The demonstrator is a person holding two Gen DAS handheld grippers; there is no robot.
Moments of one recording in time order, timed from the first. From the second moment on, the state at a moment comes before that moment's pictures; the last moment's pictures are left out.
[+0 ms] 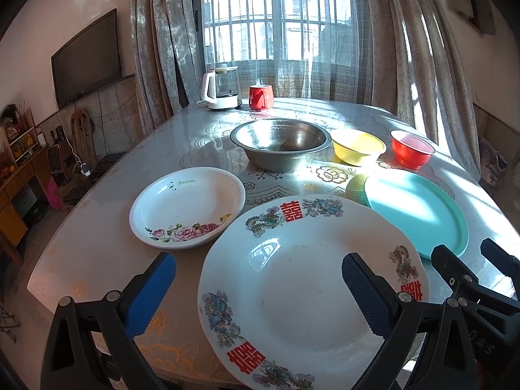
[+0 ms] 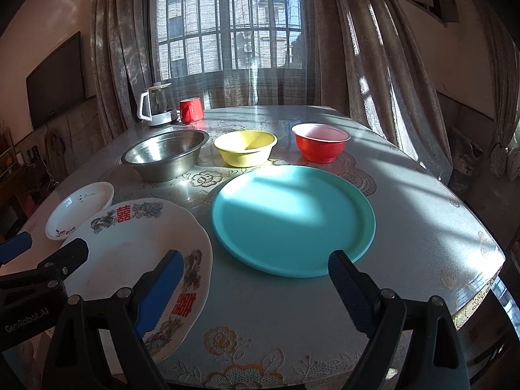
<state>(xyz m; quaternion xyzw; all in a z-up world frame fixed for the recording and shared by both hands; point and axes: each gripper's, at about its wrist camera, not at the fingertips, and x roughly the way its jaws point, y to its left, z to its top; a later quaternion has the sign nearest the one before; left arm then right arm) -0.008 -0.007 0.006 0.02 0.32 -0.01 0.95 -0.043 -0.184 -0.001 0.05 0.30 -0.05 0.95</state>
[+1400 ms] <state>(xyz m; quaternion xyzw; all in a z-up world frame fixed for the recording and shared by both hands) 0.110 -0.049 0.028 -0.02 0.43 -0.22 0.87 0.028 -0.322 -0.014 0.22 0.37 -0.12 0.90</state>
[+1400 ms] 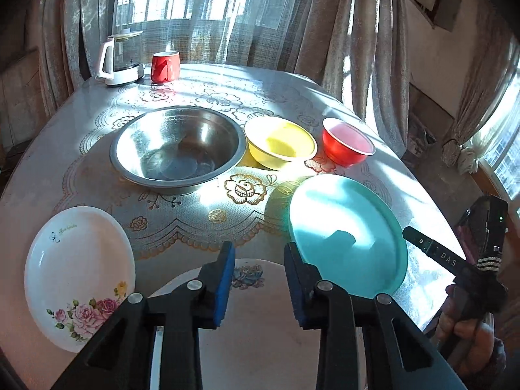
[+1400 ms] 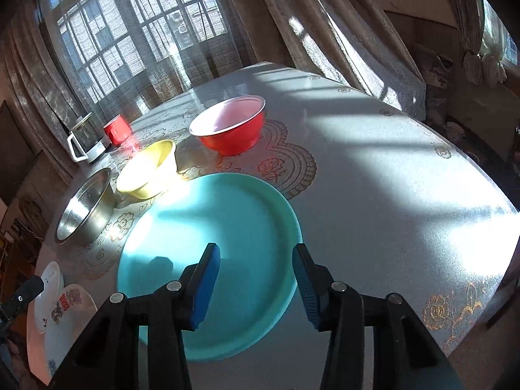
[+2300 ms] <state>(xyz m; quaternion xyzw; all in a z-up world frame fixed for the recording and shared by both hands) 0.172 -0.126 -0.022 0.07 0.51 -0.25 0.82 0.042 -0.338 -0.040 0.21 0.39 -0.10 0.89</state>
